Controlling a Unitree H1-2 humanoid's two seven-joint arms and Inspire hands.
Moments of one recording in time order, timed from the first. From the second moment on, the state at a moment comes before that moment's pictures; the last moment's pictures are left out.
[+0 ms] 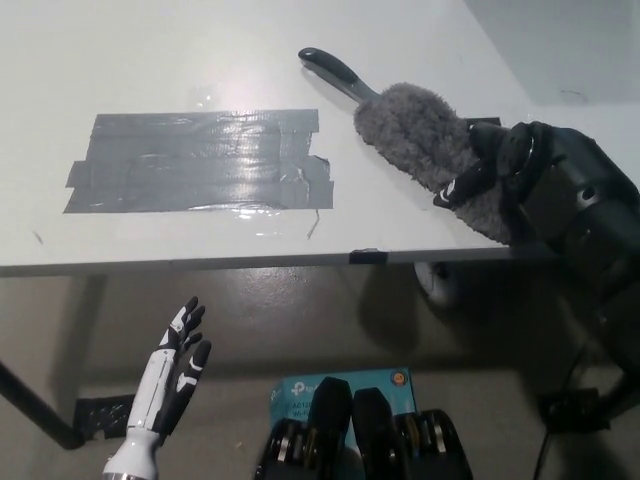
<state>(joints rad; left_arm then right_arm) -0.11 0.14 -0.05 0.35 0.21 -0.43 0.06 -1.24 -0.19 0.58 1.35 -0.44 0.27 0.28</state>
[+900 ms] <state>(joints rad) -0.11 0.14 -0.05 0.35 0.21 -0.43 0.06 -1.16 -0.25 0.43 1.25 -0.44 0.16 0.16</state>
